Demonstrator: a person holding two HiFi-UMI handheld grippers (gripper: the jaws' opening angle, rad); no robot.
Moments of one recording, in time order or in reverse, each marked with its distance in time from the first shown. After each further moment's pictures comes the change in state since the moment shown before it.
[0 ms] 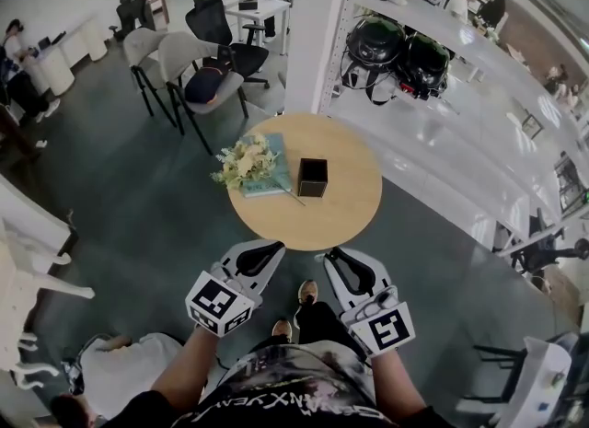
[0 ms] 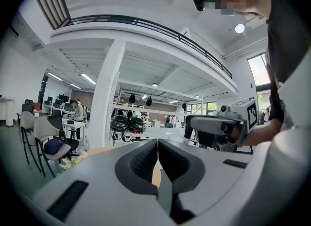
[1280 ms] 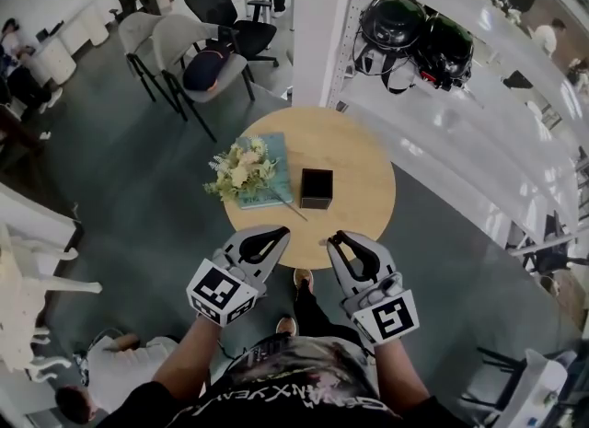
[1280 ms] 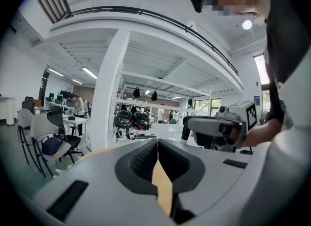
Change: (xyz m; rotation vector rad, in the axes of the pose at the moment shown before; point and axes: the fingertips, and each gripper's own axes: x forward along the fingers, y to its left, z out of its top) left arm 0.112 0.092 0.000 -0.021 0.059 0.022; right arm 0.094 -0.112 -0.037 0.064 0.027 0.037
